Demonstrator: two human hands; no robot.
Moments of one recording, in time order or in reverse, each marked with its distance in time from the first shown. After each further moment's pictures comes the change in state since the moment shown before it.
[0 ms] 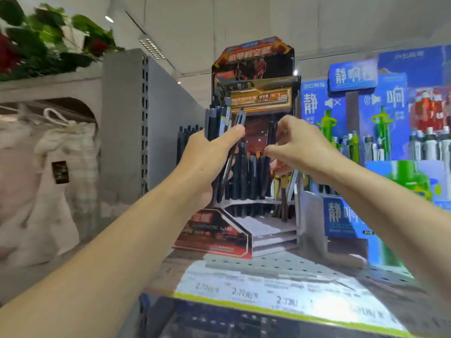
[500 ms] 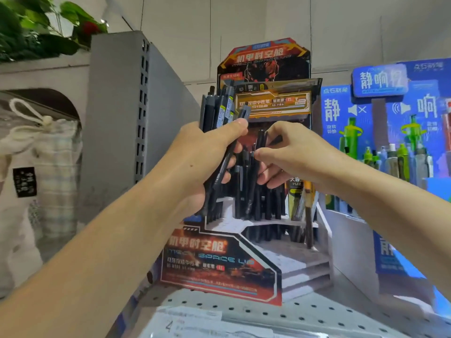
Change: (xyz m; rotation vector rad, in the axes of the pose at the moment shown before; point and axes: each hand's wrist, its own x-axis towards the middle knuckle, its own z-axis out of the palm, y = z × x) left_hand 0.036 -0.004 -0.033 -0.073 -0.084 0.076; right_hand 0.024 -0.018 0.036 0.132 -0.173 0.000
